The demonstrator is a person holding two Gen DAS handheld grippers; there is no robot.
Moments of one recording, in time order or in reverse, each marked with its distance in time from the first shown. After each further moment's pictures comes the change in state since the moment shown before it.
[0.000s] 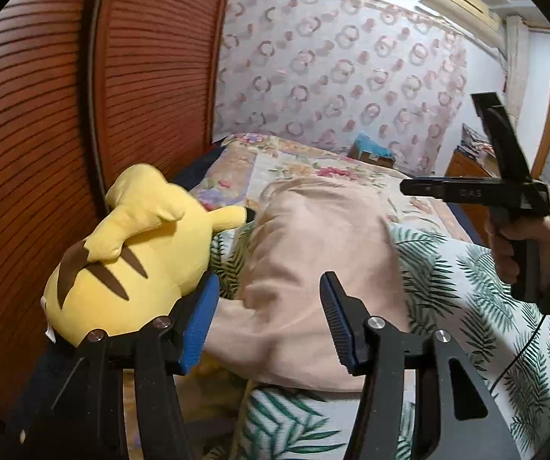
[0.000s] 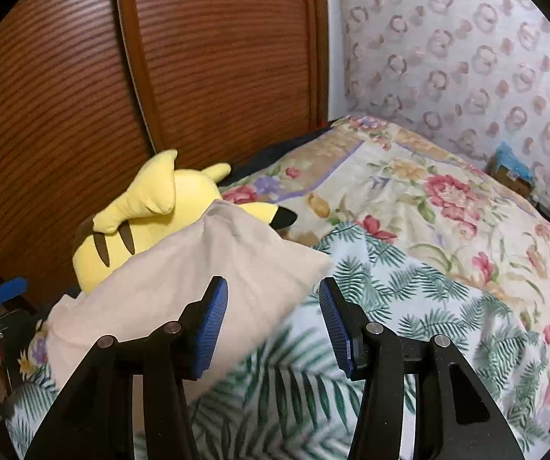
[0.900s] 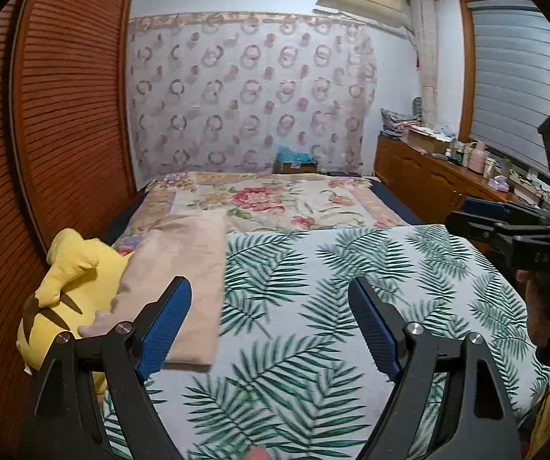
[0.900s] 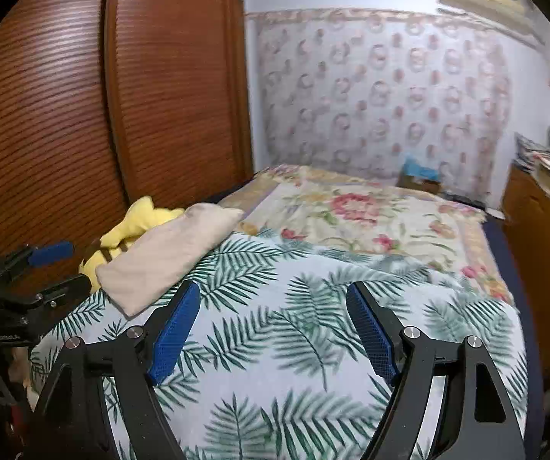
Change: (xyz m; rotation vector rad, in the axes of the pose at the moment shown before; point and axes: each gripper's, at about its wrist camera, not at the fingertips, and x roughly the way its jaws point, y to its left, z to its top) left arm -0.092 -0.149 -0.018 0.234 -0.091 -0.179; right arm -0.210 0.081 -0.169 0.168 -0.265 -0.257
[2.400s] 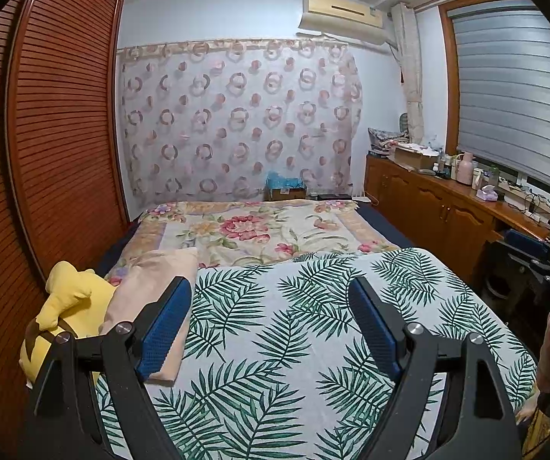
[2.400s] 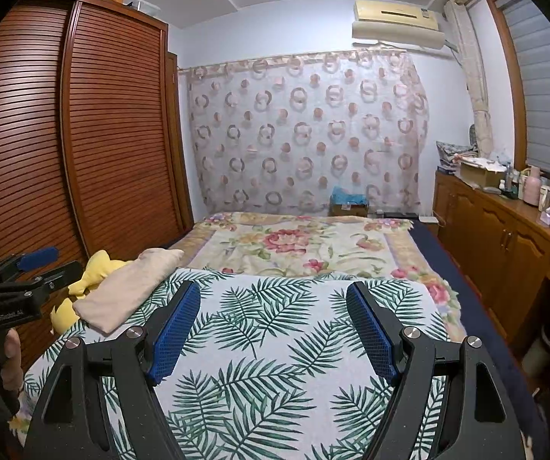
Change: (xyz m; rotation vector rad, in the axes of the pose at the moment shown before) left arm -0.037 -0.056 0.026 0.039 -0.089 -0.005; right arm -0.102 0.024 -0.042 0.127 -0.173 -0.209
